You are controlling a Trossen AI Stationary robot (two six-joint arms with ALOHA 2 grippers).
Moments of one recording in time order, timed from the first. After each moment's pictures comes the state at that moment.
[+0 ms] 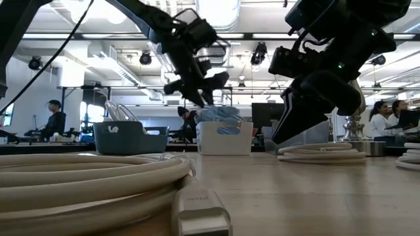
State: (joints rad) left arm 0.37 1.82 1.37 -0.28 -0.46 -0.45; right arm 0.24 1.60 0.72 -0.05 0.32 0.27
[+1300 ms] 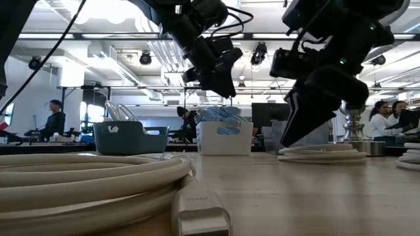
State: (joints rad) left arm 0.21 1.81 1.44 -0.33 -0.28 -0.21; right arm 0.24 1.60 0.76 -0.18 0.26 0.34
